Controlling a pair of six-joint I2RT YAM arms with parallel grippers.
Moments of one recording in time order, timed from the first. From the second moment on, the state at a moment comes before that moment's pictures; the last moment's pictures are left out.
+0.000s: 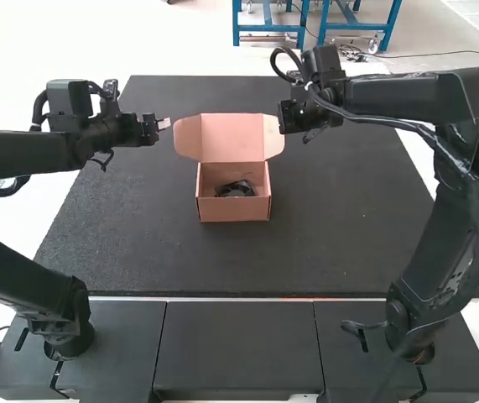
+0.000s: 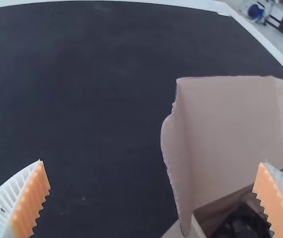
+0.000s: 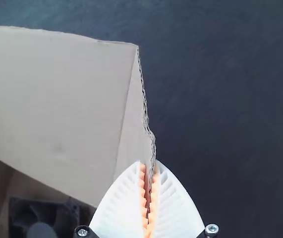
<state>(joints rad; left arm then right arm) 0.01 1.30 0.70 0.25 0.45 -0.12 0.40 1.70 1.26 -0.25 -0.09 0.05</state>
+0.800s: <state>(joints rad) -0.10 1.51 0.79 0.33 0.44 -0.13 0.42 1.62 1.18 -0.24 -0.13 0.05</state>
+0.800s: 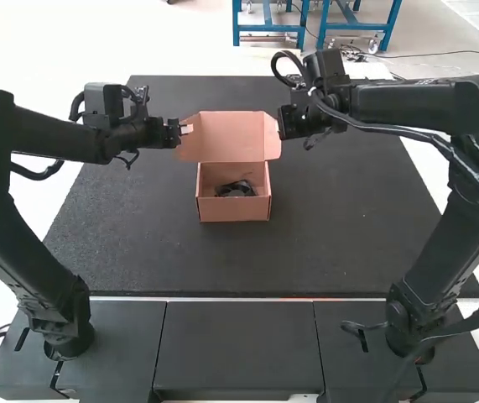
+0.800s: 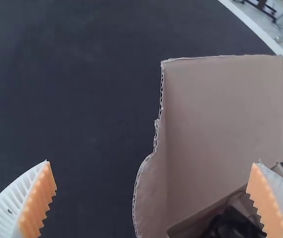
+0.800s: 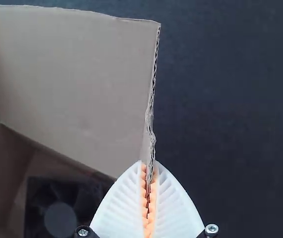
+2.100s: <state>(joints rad) -0.10 1.52 0.79 0.34 0.46 -0.12 0.42 1.62 1.15 -0.19 -0.15 0.05</state>
